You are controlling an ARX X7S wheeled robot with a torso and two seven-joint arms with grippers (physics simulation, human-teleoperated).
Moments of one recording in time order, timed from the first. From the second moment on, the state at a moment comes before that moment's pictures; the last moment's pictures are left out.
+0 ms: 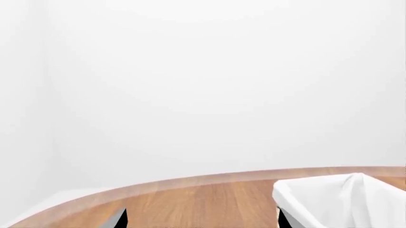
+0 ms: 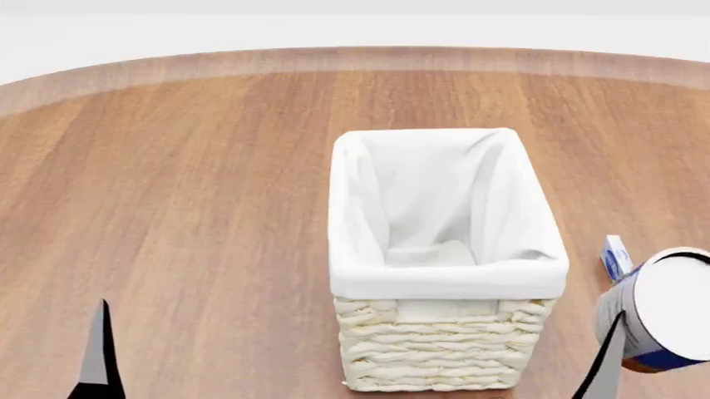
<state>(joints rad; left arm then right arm) 0.05 -0.32 0.22 0.86 -0.17 -0.47 -0.38 -0.23 0.39 0.09 -0.73 0.30 0.06 0.37</state>
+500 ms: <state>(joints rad) 0.05 -0.33 0.22 0.84 -0.18 -0.45 -0.38 0.30 0.36 -0.13 -0.54 0.33 0.27 0.31</state>
